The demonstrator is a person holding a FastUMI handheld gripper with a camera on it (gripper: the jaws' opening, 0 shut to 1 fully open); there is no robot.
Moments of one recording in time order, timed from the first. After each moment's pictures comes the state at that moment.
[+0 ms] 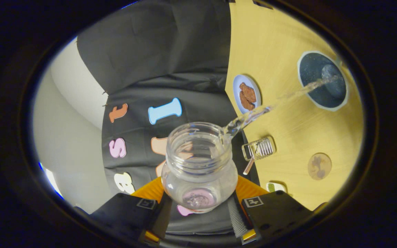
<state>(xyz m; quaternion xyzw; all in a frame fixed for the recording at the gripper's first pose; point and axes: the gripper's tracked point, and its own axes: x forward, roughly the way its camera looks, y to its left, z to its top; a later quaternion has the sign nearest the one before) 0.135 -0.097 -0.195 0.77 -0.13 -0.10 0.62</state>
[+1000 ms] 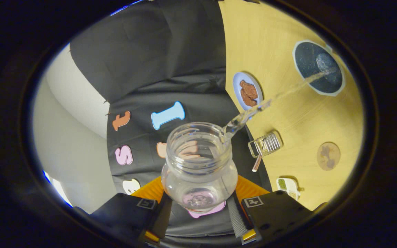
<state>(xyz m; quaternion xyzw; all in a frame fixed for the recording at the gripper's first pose) 0.141 -0.096 -0.181 0.79 -0.15 -0.09 0.58</state>
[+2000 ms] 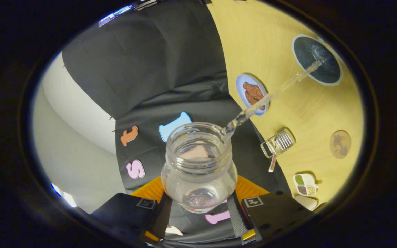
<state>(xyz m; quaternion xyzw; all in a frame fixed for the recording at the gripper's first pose) 0.140 -0.121 -0.157 0.82 -0.20 -0.09 0.53</state>
